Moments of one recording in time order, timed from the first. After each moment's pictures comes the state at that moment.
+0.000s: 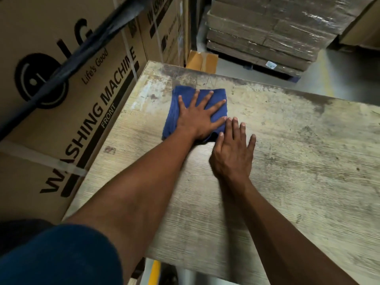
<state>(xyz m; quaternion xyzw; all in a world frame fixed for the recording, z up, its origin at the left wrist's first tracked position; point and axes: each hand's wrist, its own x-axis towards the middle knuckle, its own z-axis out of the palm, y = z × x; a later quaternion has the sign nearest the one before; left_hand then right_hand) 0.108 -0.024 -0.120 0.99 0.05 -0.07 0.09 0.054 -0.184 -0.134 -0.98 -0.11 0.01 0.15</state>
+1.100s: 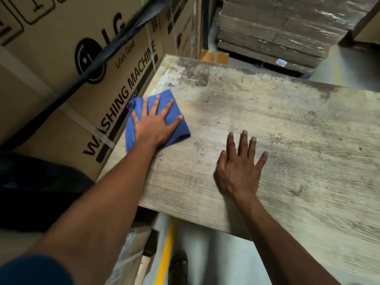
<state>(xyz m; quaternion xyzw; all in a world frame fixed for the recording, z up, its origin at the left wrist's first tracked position) -0.061 0.063 -0.117 0.96 0.26 -0.05 0.11 -0.060 -0.224 -0.138 -0.98 -0.12 0.02 0.12</state>
